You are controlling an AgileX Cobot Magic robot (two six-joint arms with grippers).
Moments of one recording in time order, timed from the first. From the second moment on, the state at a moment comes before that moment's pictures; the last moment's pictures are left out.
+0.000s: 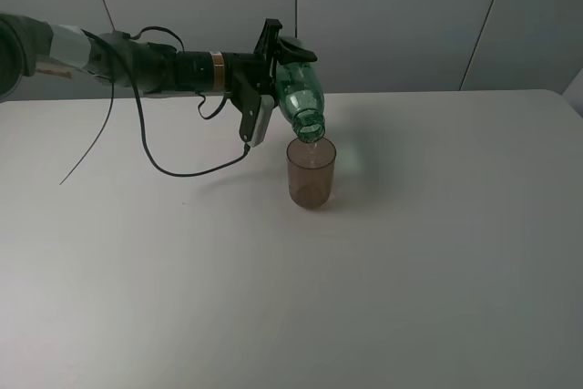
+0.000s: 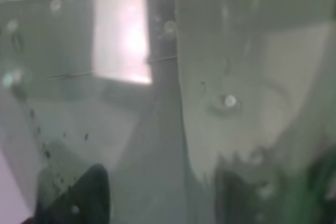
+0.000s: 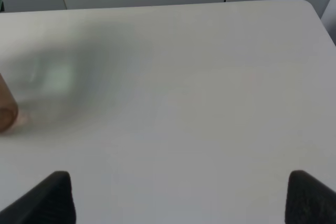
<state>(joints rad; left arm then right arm) -0.36 2.47 -1.77 1.27 -0.87 0.77 -0.03 0.00 -0.50 0.02 1.10 0.01</state>
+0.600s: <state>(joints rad) -0.36 2.45 -1.77 1.26 -0.87 0.82 -0.03 0.00 -0.50 0.02 1.10 0.01</state>
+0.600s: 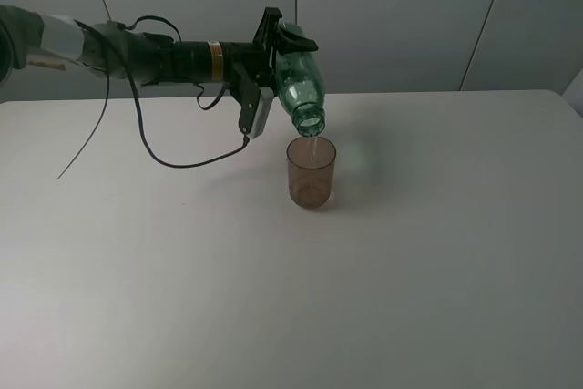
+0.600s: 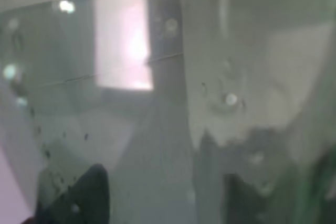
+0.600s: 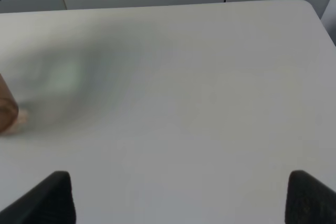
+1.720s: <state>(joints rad) -0.36 2.45 -1.77 1.24 -0.87 0.92 -0.03 0.00 -0.50 0.02 1.10 0.01</state>
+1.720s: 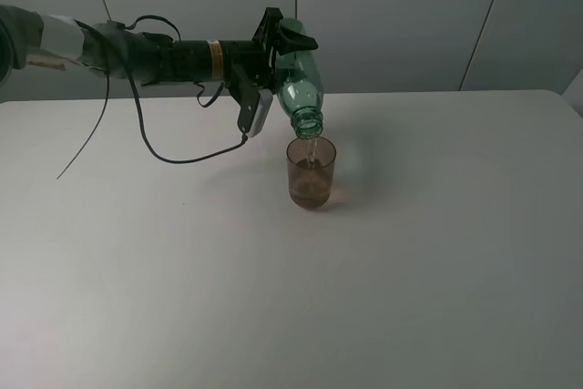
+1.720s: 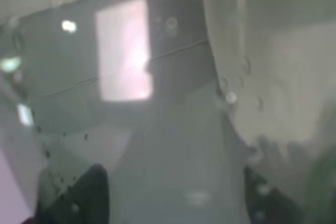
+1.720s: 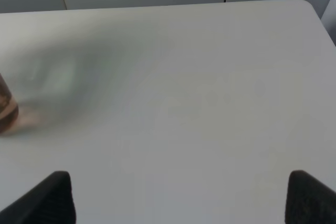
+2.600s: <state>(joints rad) -0.38 2.43 -1.77 1.23 -0.87 1.04 -0.03 0.00 -0.50 0.02 1.10 0.01</state>
